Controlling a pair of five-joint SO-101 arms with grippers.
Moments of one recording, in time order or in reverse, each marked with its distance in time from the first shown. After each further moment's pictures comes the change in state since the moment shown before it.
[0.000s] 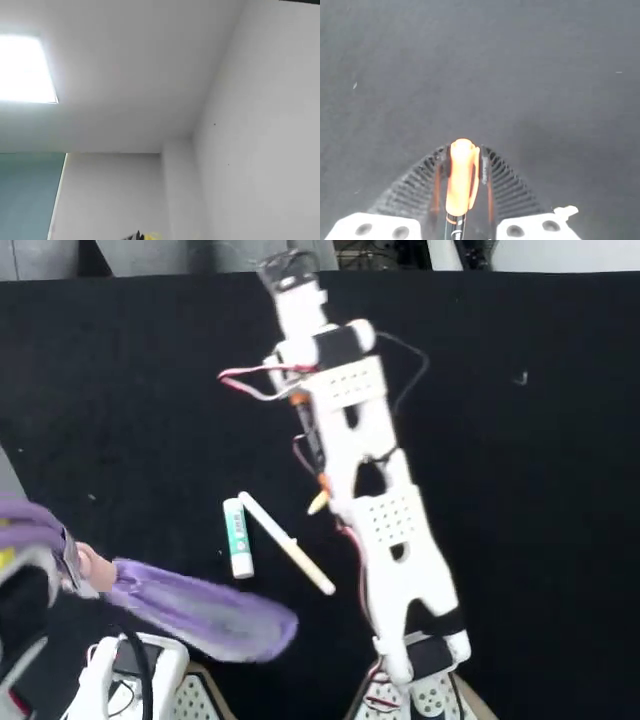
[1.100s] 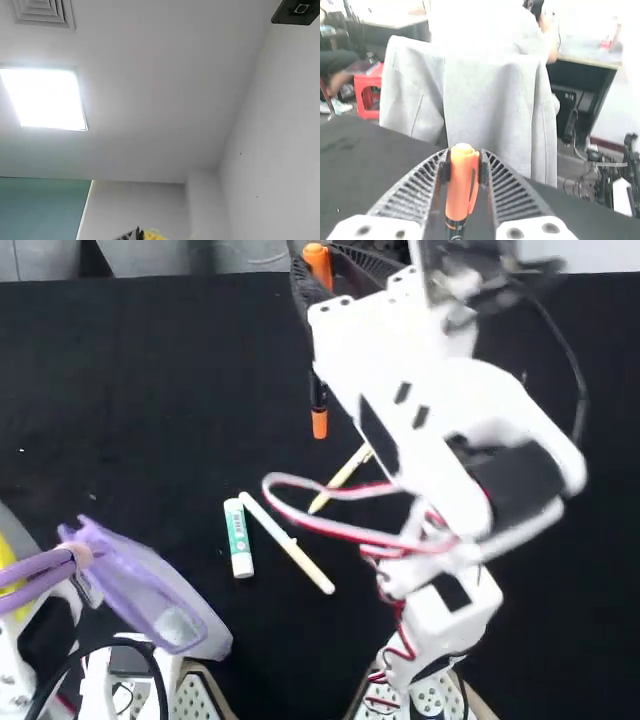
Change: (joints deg) left arm -7.8 -22.6 32.4 -19.2 6.3; right arm -4.3 -50.8 -0.9 0.4 -4.0
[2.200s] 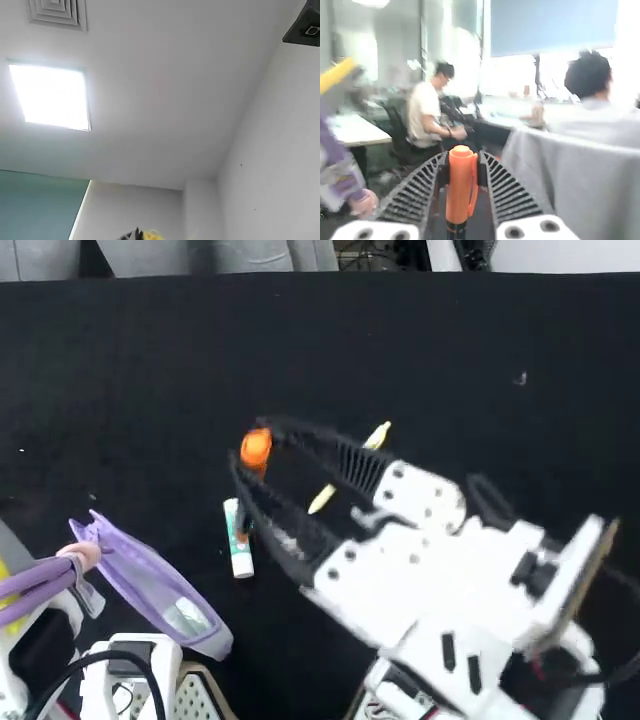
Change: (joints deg) left arm -1.5 -1.8 1.0 0.0 5.4; right arm -27.7 -80.5 115.3 -58.8 0.0
